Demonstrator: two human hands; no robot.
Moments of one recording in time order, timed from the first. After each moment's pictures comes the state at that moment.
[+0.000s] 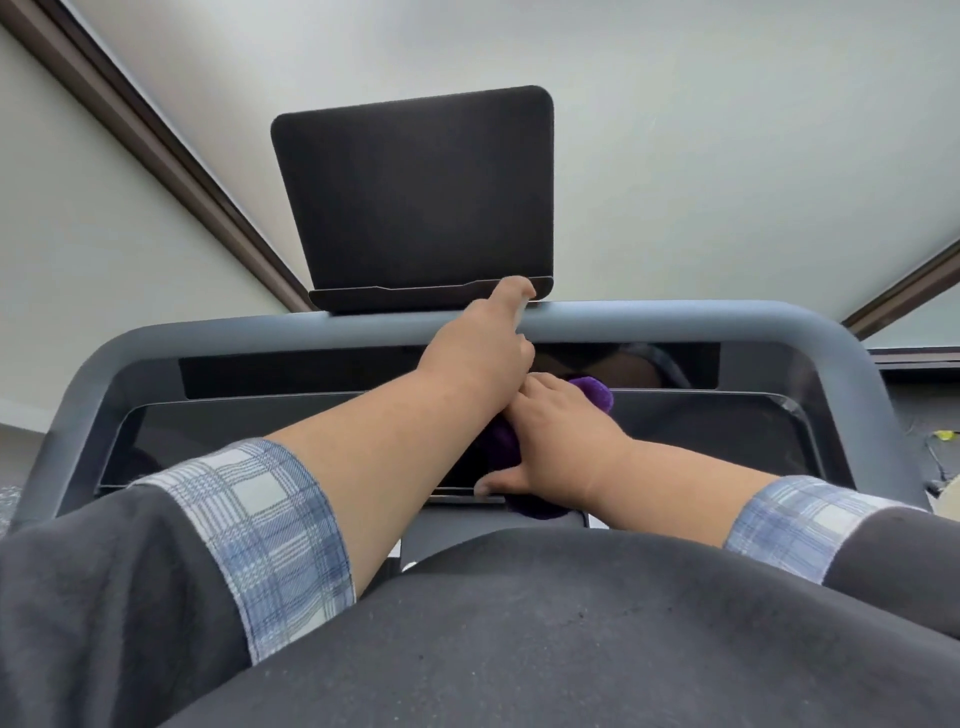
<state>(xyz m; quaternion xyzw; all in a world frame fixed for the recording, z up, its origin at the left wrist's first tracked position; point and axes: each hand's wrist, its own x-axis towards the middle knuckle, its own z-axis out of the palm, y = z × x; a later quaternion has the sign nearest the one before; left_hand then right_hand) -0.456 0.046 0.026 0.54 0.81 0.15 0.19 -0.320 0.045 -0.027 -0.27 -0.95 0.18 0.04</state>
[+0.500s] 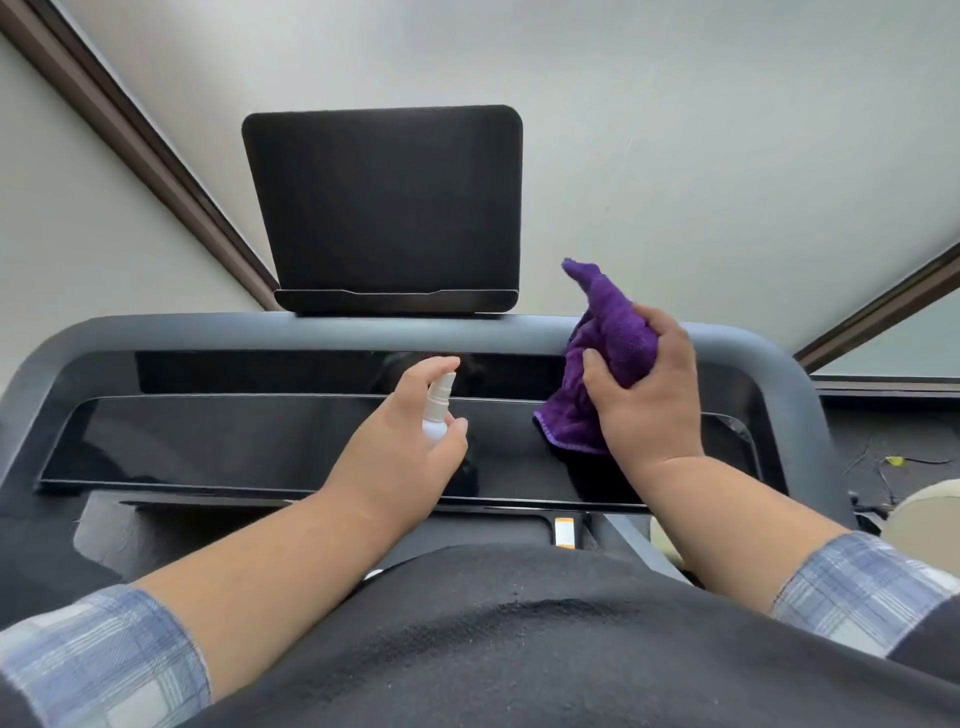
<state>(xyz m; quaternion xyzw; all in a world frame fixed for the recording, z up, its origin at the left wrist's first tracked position) -0.443 -0.054 0.022 0.49 0.77 0.31 0.25 -0.247 0.088 -0.005 -0.54 -0.65 0.35 0.40</state>
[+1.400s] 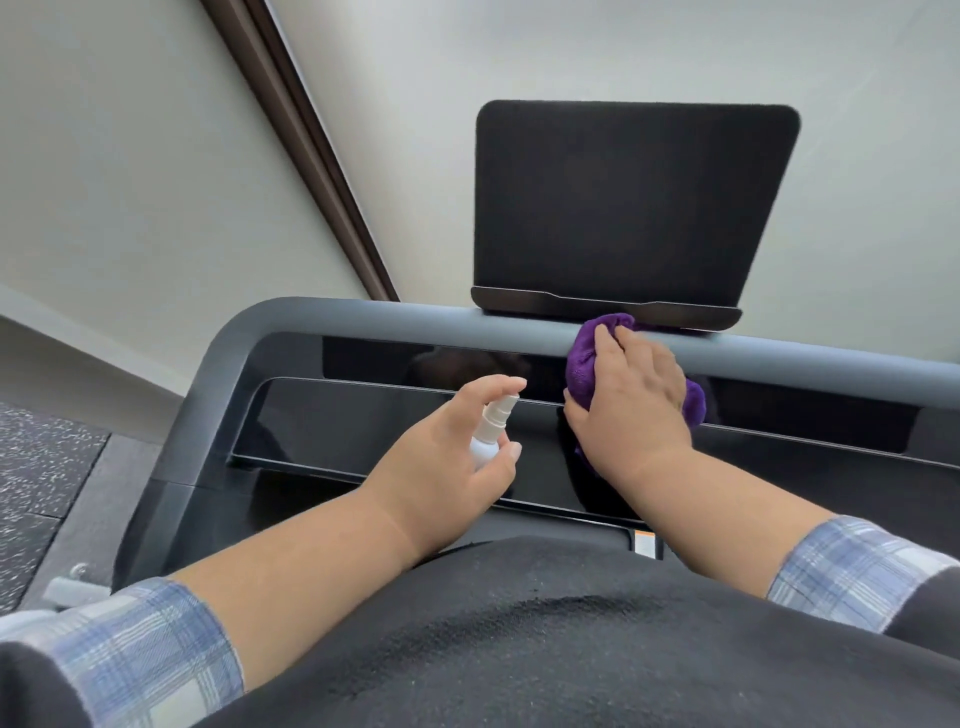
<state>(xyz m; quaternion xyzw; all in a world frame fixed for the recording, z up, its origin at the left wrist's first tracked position) -0.594 -0.132 0.027 0.54 0.73 0.33 0.27 -0.447 0.026 -0.027 -0.51 -0.85 0.10 0.09</state>
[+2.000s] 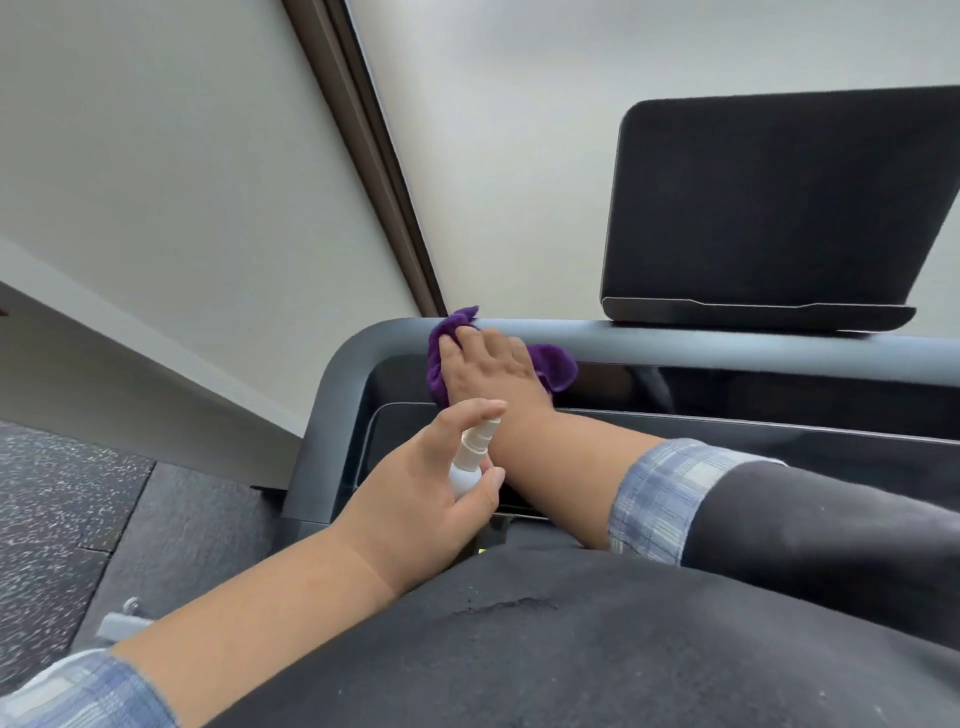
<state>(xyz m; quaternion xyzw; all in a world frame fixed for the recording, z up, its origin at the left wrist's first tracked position) -0.732 -0.208 0.029 0.56 0.71 0.35 0.25 -0.691 -0.063 -0.012 -0.30 -0.95 0.10 -0.01</state>
